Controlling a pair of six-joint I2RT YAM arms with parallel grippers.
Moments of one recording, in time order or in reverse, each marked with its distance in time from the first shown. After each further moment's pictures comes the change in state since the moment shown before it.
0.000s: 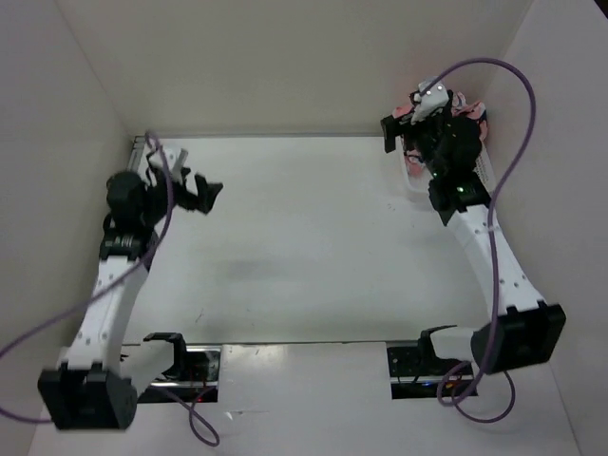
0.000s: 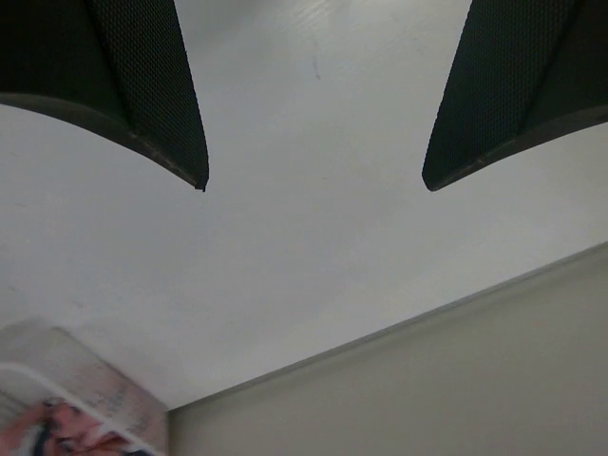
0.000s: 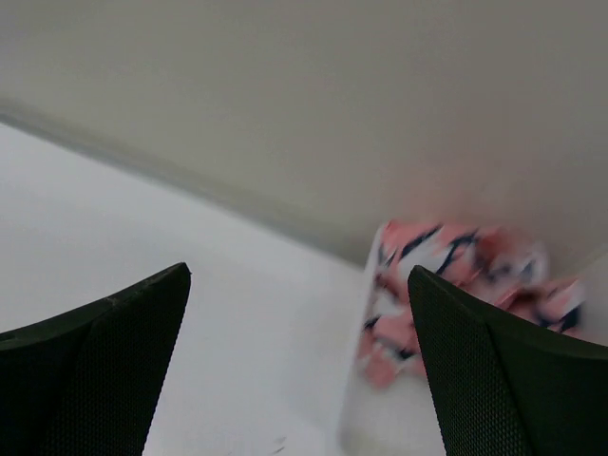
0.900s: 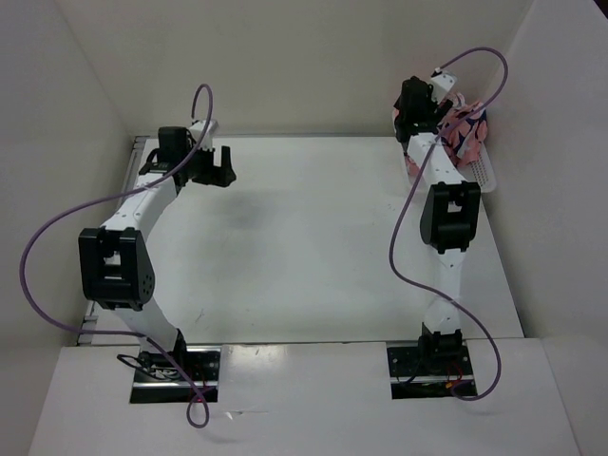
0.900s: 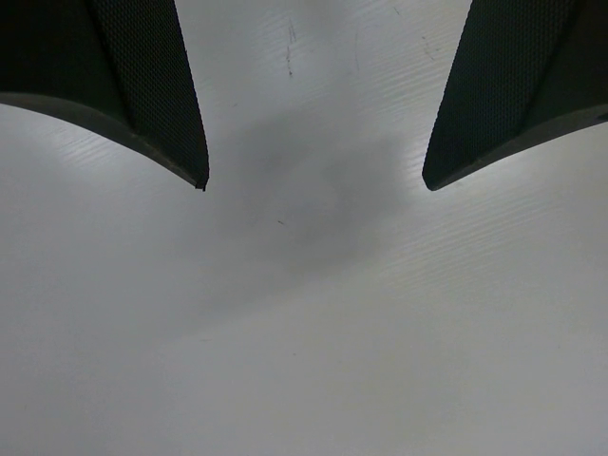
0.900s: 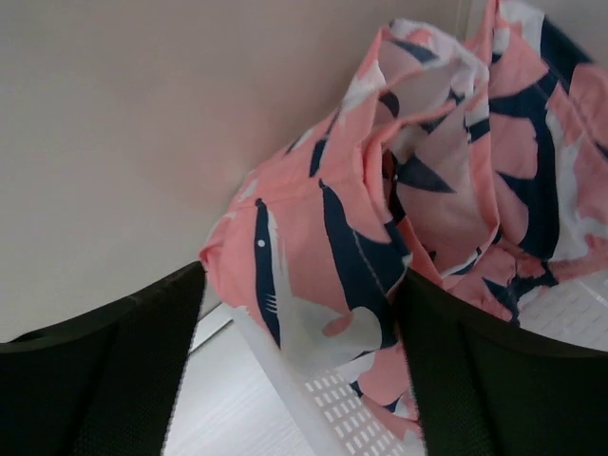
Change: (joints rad) left arm -0.055 0.838 0.596 -0.303 -0.209 0.000; right arm -0.089 1.070 0.829 -0.155 0.815 0.716
